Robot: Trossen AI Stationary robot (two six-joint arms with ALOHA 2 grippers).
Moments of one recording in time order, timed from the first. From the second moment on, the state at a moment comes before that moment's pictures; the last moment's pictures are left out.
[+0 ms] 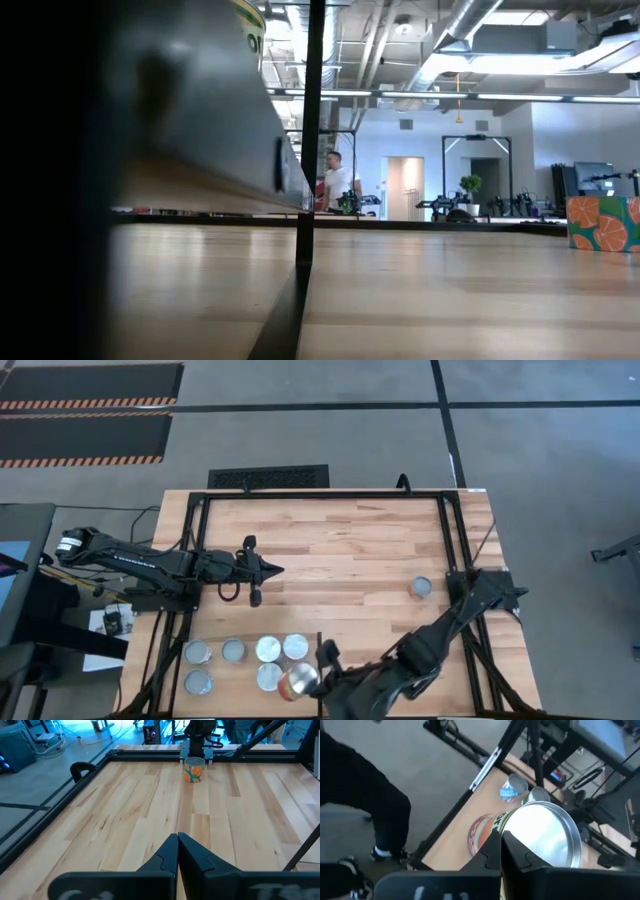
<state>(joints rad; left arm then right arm) -0.12 0.95 0.50 0.09 -0.29 -0.05 0.68 2.06 2.23 -0.77 0.39 -0.19</state>
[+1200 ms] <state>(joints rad) -0.12 0.95 0.50 0.08 -0.29 -0.05 0.62 2.25 2.33 -0.86 0.21 -0.13</state>
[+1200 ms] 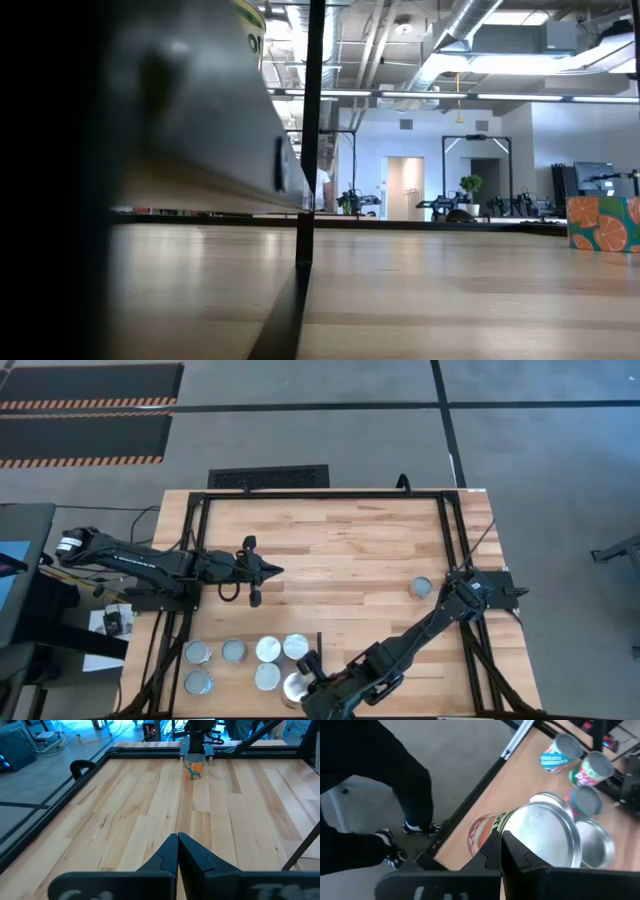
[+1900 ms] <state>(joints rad) -0.12 0.95 0.50 0.06 -0.29 -0.05 0.57 2.31 2.33 -0.90 0.13 -0.13</state>
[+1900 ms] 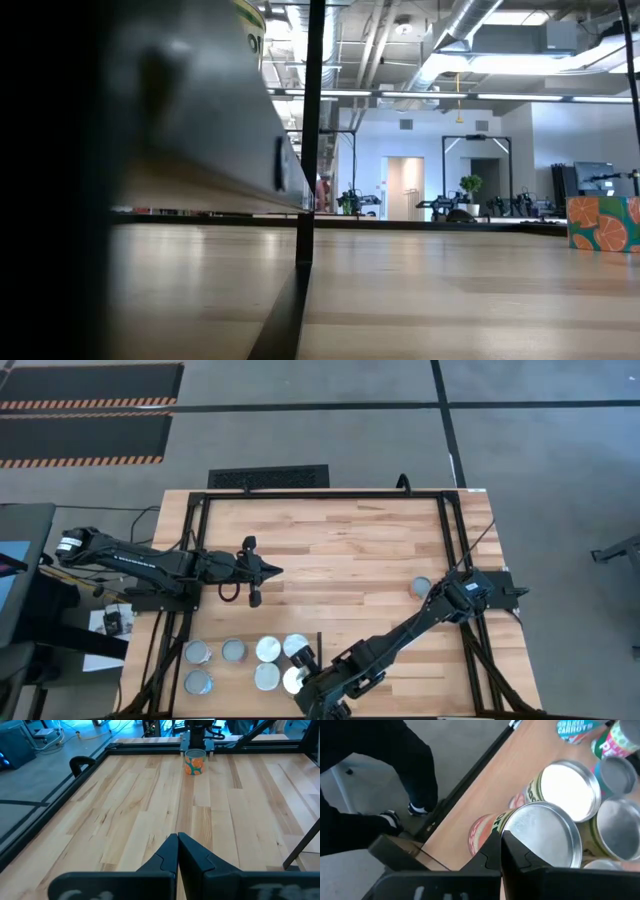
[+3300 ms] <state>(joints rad) -0.12 0.95 0.50 0.06 -0.29 -0.05 0.55 2.31 2.34 -0.90 0.10 -0.08</state>
